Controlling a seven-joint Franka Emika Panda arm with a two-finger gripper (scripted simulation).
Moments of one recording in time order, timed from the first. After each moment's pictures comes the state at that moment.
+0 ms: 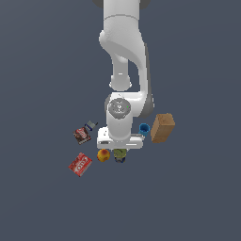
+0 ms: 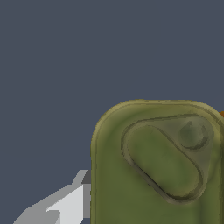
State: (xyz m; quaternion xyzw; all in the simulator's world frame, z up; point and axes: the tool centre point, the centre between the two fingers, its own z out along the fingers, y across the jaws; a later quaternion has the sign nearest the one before) arm 0.044 -0.003 0.060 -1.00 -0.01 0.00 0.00
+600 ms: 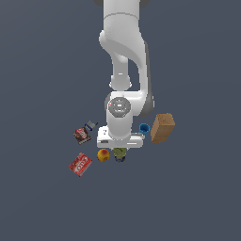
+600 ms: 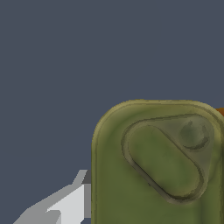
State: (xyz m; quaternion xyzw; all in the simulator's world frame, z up) arm 0.041 -0.003 0.063 -1.00 -0.01 0.00 0.00
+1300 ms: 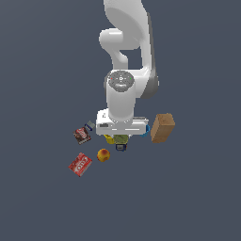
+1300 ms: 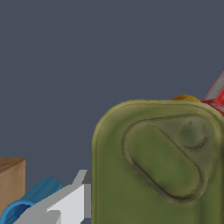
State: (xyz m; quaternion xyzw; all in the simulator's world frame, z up) arm 0.019 0.002 0.137 -1.00 -0.01 0.00 0.00
